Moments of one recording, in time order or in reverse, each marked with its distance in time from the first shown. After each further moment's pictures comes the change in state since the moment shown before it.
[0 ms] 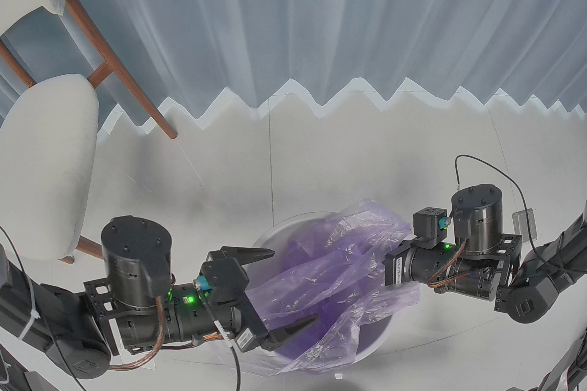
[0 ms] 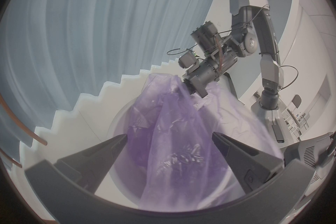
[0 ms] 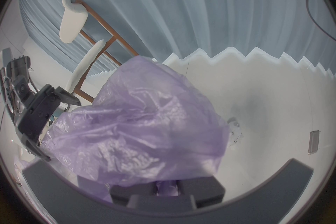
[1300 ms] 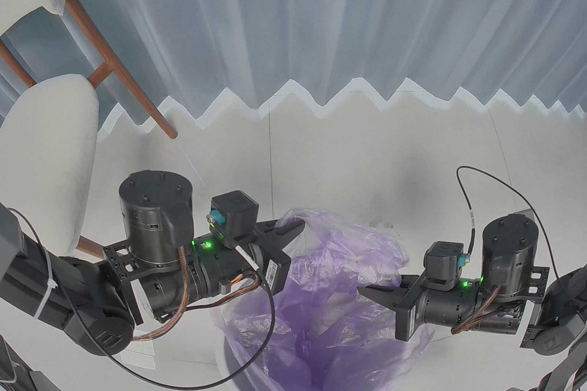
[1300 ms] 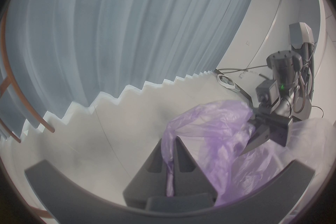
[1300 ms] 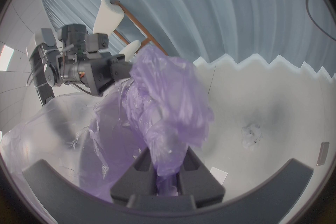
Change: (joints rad) left arm 0.022 0.078 -0.200 -0.011 0.141 -0.205; right arm 0.142 -0.151 0.185 -0.093 0.076 -0.029
